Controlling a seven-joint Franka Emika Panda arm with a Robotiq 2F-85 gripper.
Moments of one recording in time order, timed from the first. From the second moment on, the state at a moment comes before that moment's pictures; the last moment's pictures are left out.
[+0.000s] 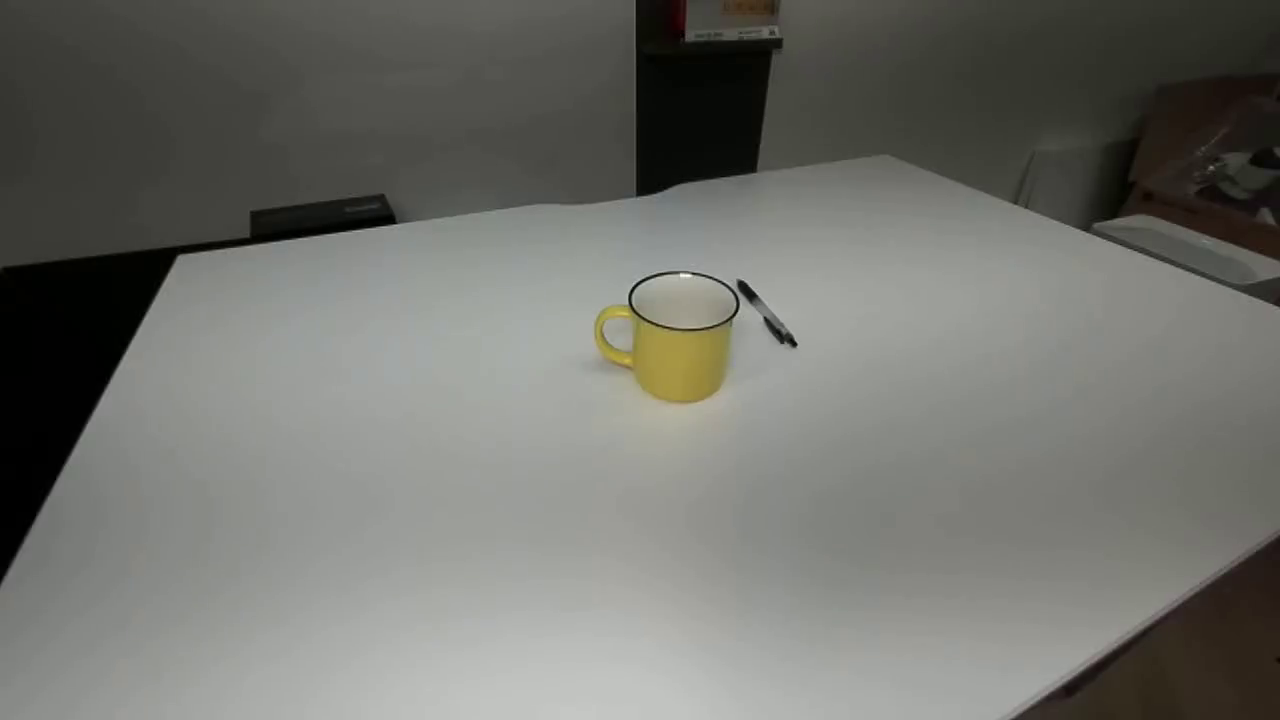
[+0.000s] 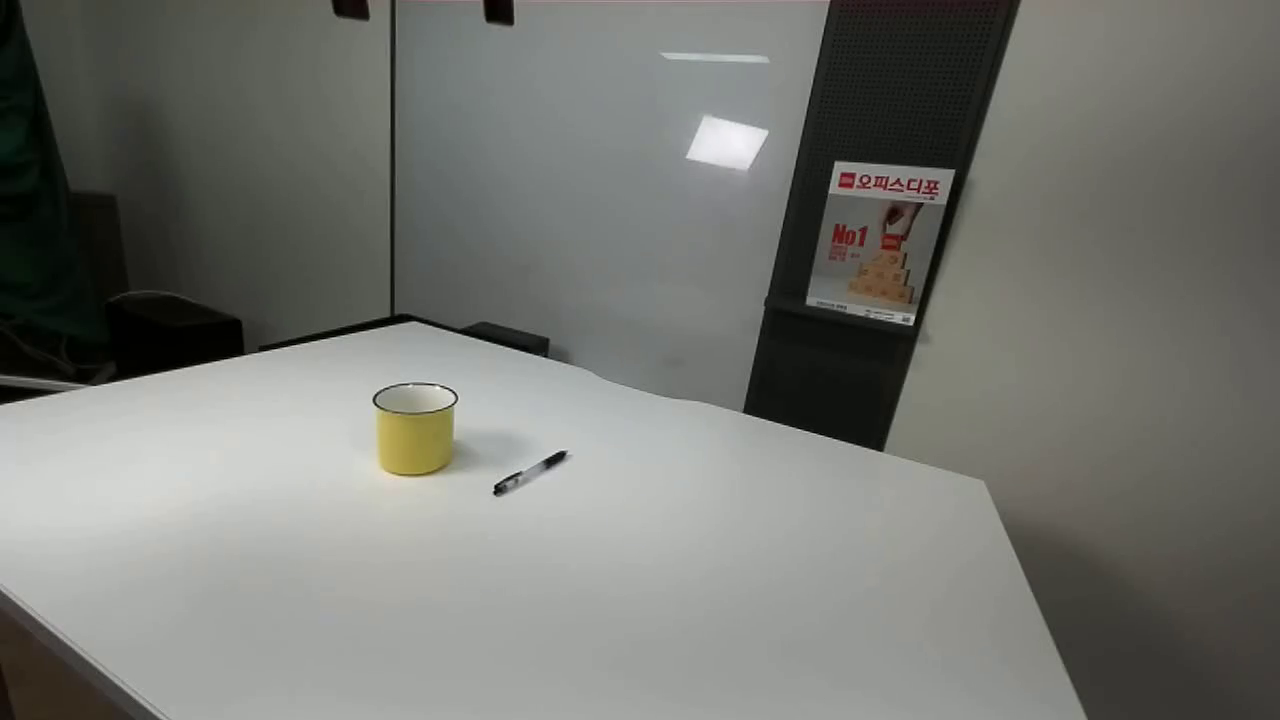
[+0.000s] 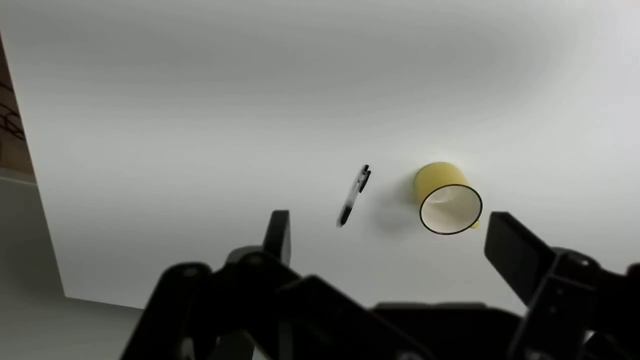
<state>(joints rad) -0.02 -0.71 -0.12 -2.56 -0.07 2.08 -0.24</state>
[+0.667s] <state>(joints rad) -0.07 -0.55 -0.13 -2.56 -0.07 2.33 -0.23</state>
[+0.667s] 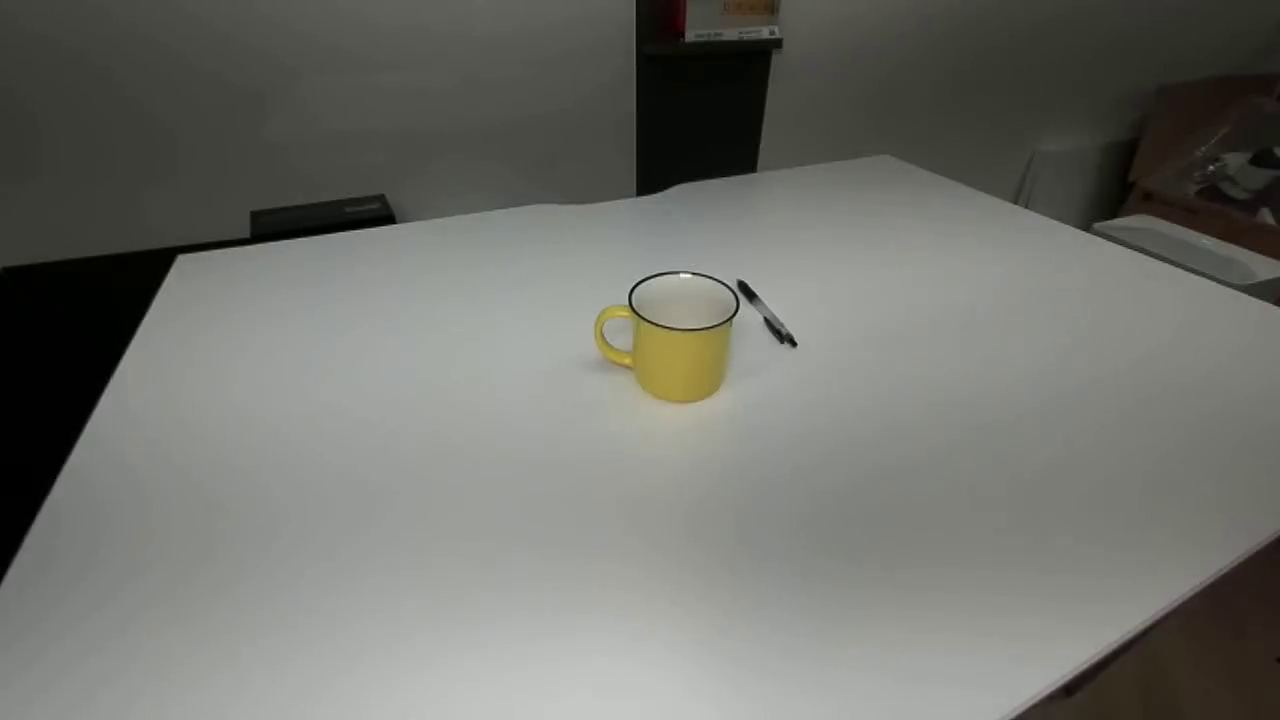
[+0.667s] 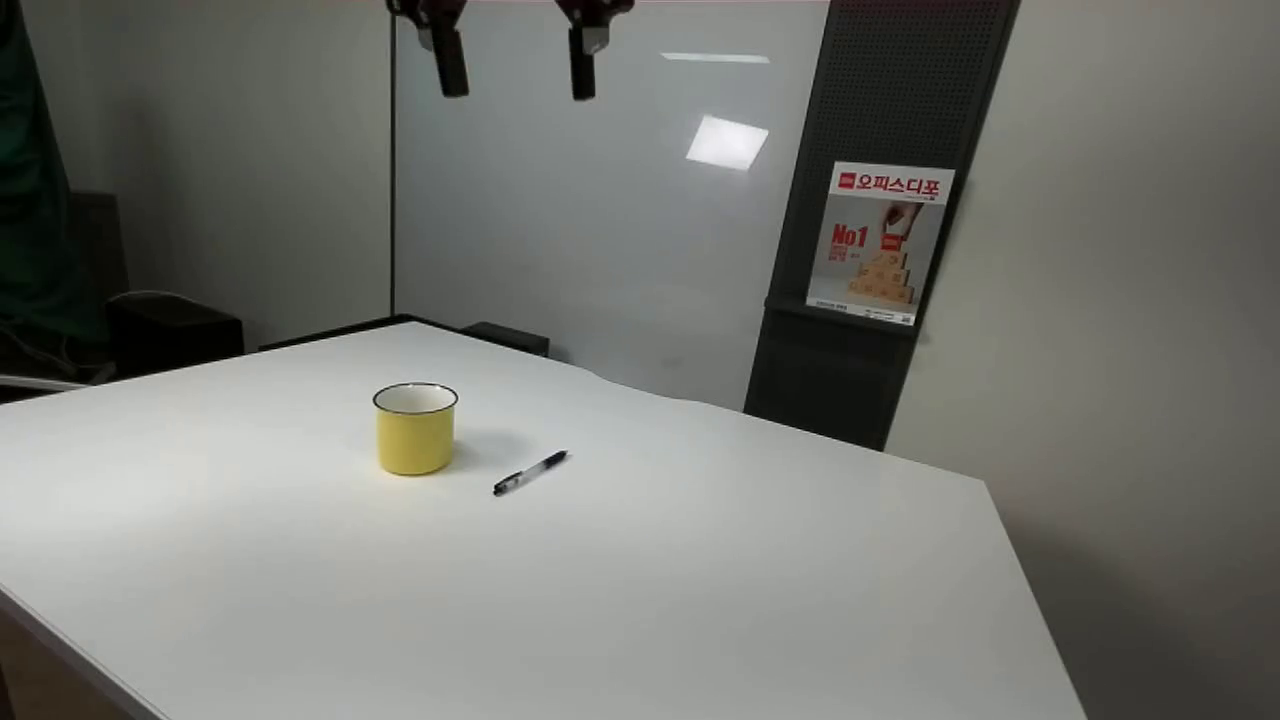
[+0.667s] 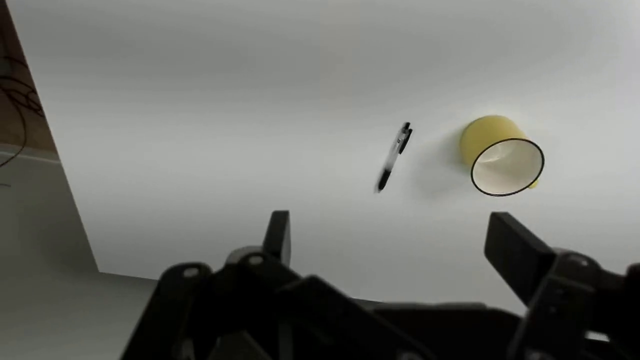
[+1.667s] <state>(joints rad) -0.04 0.14 -0.03 -2.24 -0.29 2.46 0.31</state>
